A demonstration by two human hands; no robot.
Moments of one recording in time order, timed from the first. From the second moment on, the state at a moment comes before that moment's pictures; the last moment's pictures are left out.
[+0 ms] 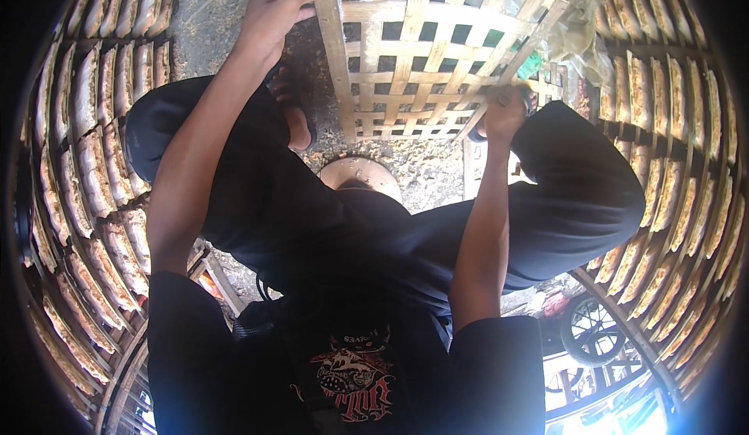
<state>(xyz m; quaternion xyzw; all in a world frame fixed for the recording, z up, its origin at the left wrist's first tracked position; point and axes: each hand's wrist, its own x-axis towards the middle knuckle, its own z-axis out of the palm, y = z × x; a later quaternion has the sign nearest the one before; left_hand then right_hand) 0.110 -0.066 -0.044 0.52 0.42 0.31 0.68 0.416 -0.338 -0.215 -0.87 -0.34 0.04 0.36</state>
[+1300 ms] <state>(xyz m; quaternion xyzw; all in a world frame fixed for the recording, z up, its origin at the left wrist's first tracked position) 0.109 -0.060 -0.046 0.51 0.42 0.32 0.67 0.397 -0.314 -0.223 -0.89 -0.31 -0.04 0.32</state>
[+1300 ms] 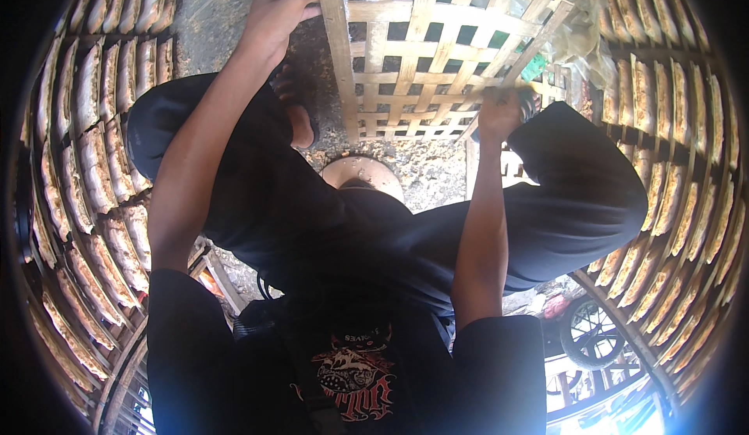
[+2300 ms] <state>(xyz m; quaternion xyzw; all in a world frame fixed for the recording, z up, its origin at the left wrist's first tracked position) 0.117 -0.060 -0.042 0.51 0.42 0.31 0.68 0.425 -0.326 -0.248 -0.85 -0.24 0.06 0.47</state>
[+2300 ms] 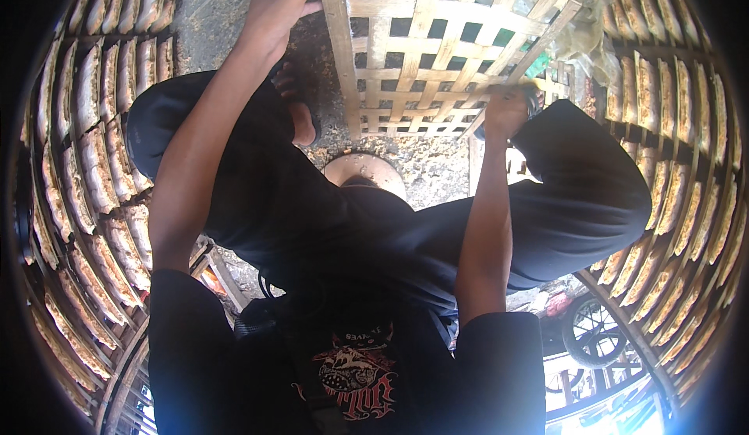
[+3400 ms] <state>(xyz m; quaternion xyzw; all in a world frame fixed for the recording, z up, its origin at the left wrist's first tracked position) 0.112 -0.059 -0.041 0.52 0.42 0.31 0.68 0.406 -0.340 -0.273 -0.94 -0.28 0.03 0.20</state>
